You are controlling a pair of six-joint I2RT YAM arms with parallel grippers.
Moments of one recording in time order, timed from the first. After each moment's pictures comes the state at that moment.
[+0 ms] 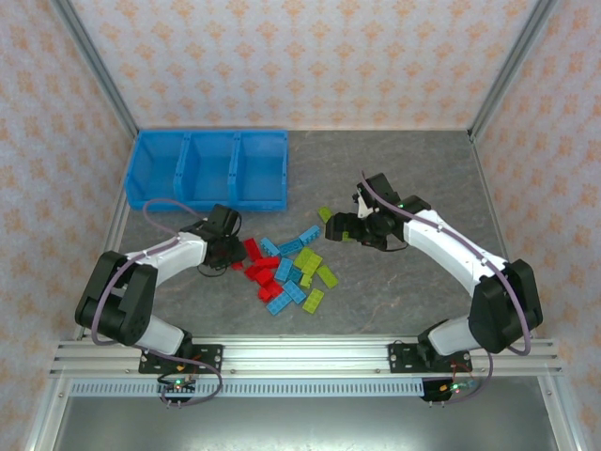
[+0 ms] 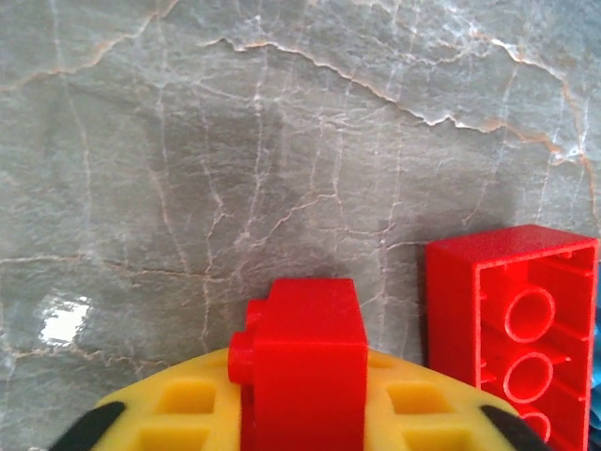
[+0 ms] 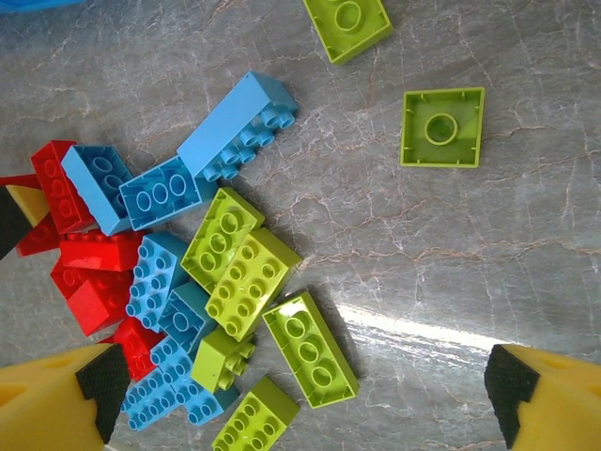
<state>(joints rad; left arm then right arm) -0.29 1.47 0.70 -0.44 0.00 -0.74 0.49 1.42 1.07 -0.76 -0.27 0.56</state>
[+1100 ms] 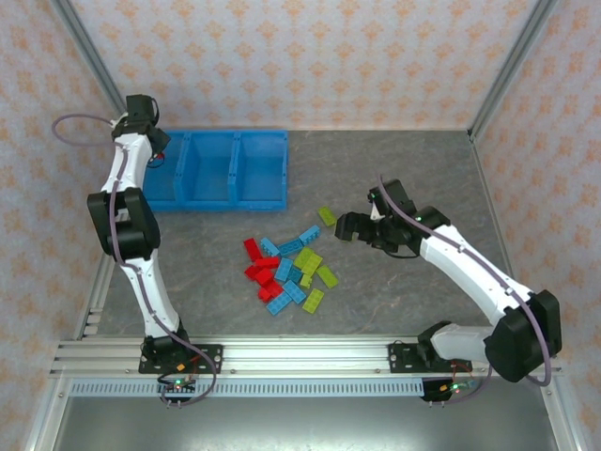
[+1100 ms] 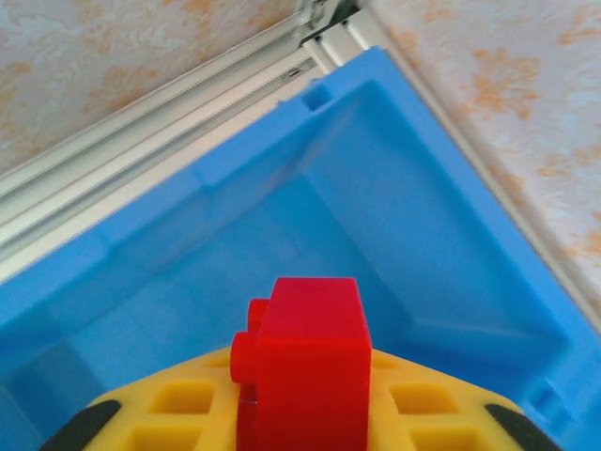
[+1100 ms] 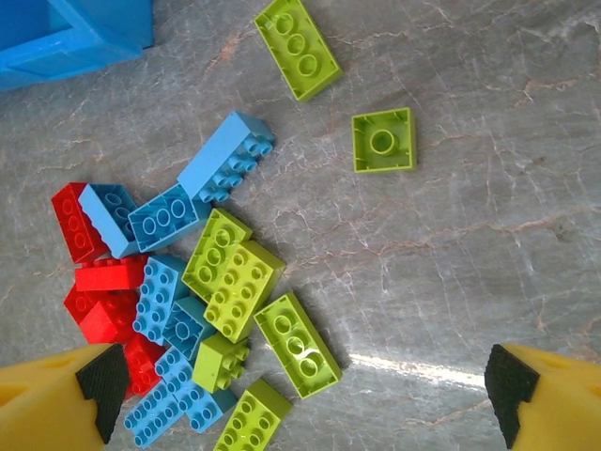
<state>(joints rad) 0.27 2.17 2.01 -0.77 -0.22 -0.73 0.49 1.23 1.00 -0.77 -0.17 0.63</state>
